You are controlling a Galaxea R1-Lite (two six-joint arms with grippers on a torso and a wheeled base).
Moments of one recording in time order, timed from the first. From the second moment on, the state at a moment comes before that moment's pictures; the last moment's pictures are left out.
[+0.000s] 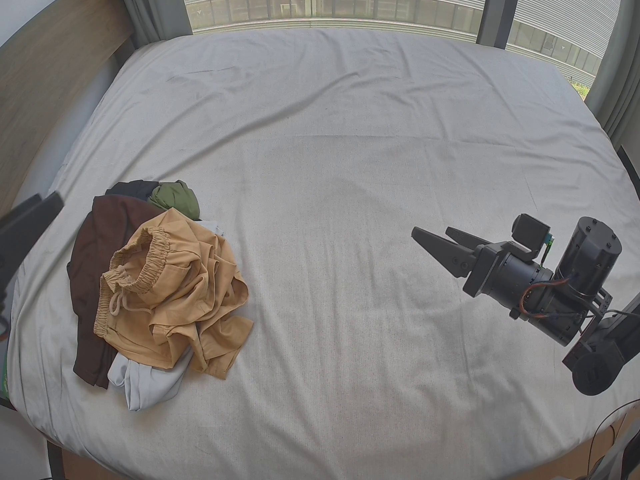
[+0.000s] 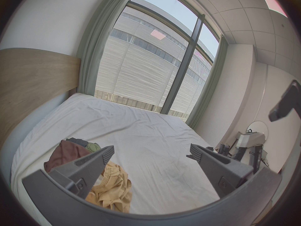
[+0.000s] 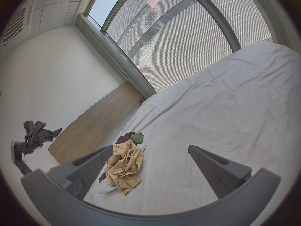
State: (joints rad) left arm -0.30 0.85 -0.60 -0.37 -0.18 -0.21; right arm 0.50 1.77 -0.48 -1.36 0.20 0.40
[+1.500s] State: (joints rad) left arm 0.02 1.44 -0.62 -0.54 -0.51 -0.30; right arm 0.43 1.78 -0.46 -1.38 0.22 0.40
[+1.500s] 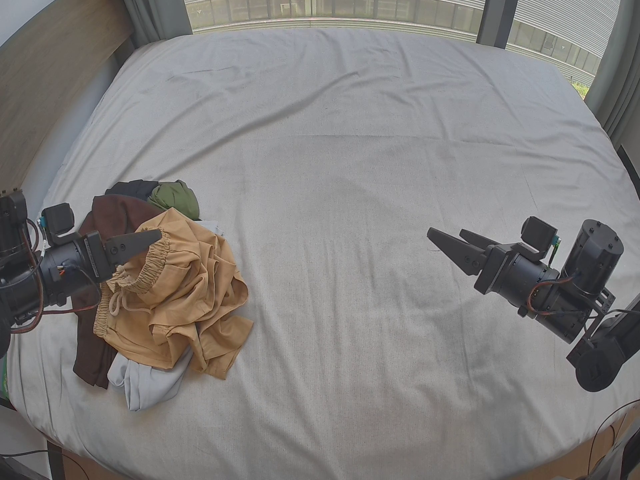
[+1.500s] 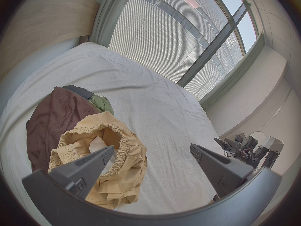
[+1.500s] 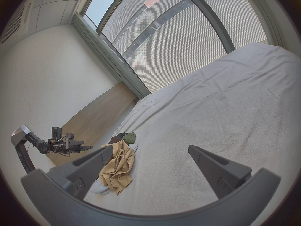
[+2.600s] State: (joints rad) left arm -0.03 1.72 -0.55 -0.91 -0.51 -0.29; right arm 0.42 1.78 -0.46 -1.38 0.22 0.40
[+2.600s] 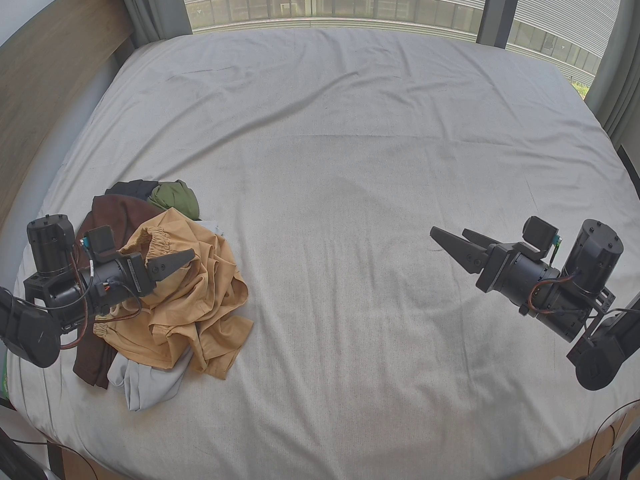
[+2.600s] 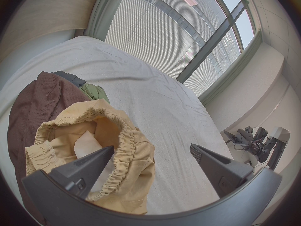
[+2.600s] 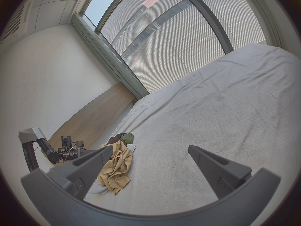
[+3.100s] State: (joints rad) left arm -0.03 1.76 -0.54 -0.93 -0.50 -0.29; right arm 0.42 1.78 -0.45 -1.38 0.22 0.40
